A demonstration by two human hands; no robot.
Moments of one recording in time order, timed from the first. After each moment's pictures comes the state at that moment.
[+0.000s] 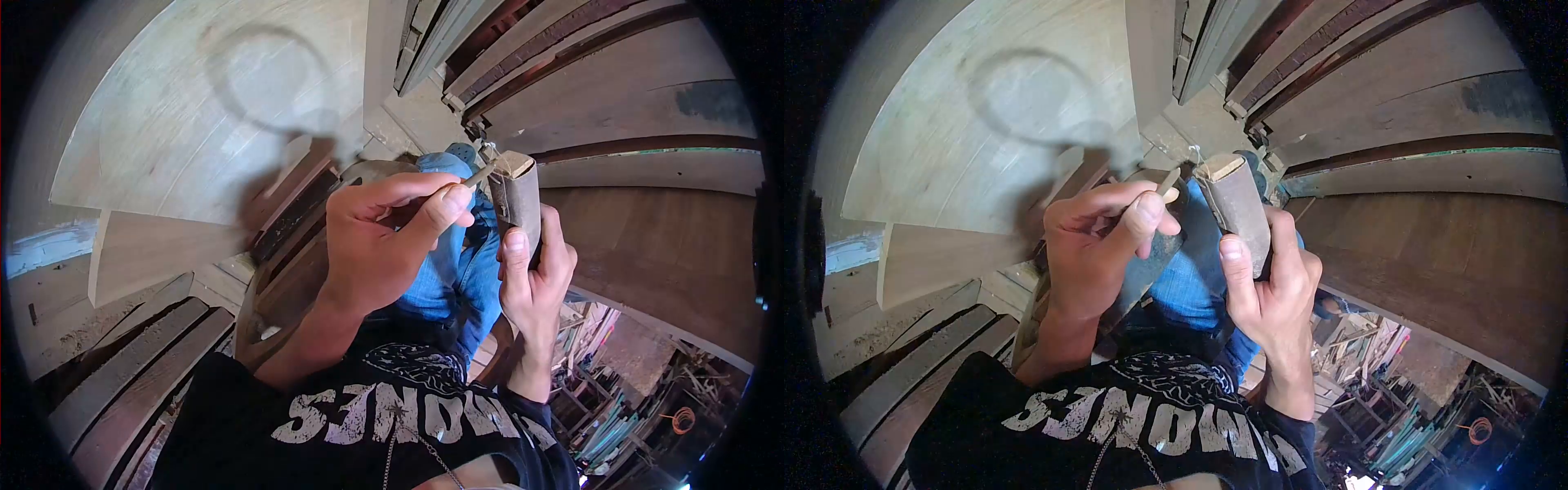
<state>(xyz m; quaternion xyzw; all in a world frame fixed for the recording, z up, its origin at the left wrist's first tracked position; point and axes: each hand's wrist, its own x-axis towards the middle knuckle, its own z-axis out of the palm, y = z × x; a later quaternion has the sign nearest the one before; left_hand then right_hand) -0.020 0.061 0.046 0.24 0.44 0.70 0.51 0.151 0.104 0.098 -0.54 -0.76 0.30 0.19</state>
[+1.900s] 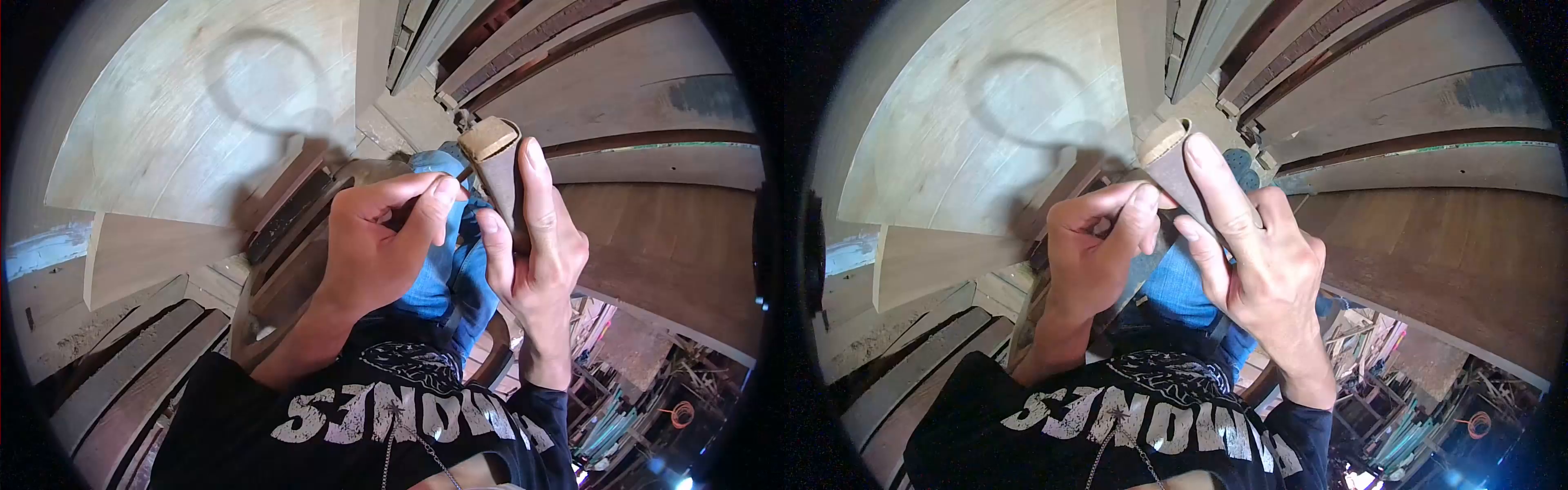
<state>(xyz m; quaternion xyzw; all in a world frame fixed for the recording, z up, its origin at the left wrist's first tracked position) -0.017 0.060 0.044 0.27 0.45 0.68 0.52 0.127 0.127 0.112 -0.34 -0.92 0.06 0.20</state>
